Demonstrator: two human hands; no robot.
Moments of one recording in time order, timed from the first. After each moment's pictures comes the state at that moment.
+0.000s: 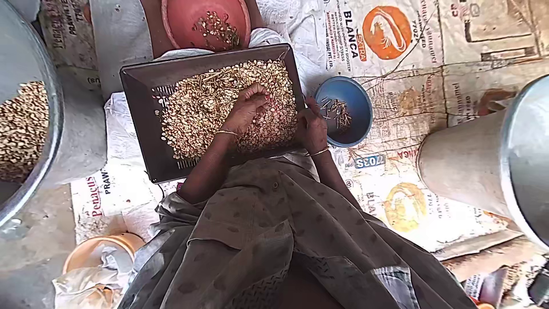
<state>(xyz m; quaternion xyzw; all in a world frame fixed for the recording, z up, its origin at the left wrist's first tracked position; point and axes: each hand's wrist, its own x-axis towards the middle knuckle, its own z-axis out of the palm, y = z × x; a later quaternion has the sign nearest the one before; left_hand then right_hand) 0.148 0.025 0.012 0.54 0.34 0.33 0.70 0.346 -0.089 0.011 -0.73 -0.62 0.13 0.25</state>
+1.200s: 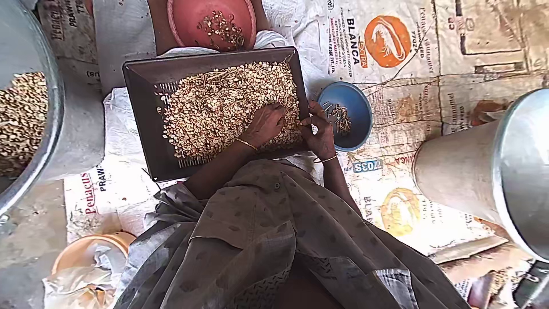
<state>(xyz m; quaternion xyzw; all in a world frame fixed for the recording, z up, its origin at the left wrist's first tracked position) 0.177 0.000 0.000 0.88 0.35 0.13 0.29 0.364 -0.098 0.007 -0.64 -0.63 0.22 0.39</state>
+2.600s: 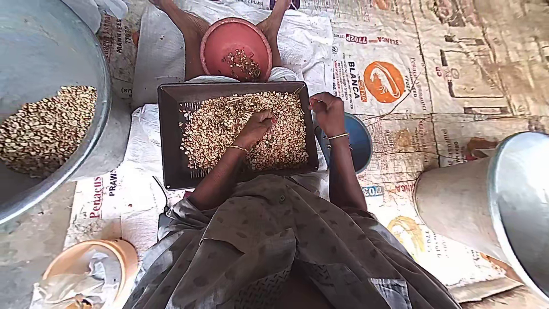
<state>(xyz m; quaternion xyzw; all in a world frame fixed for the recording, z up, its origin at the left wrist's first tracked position) 0.130 0.037 0.019 0.59 0.43 0.25 0.63 0.374 0.014 0.058 -0.65 -0.65 0.18 0.35</state>
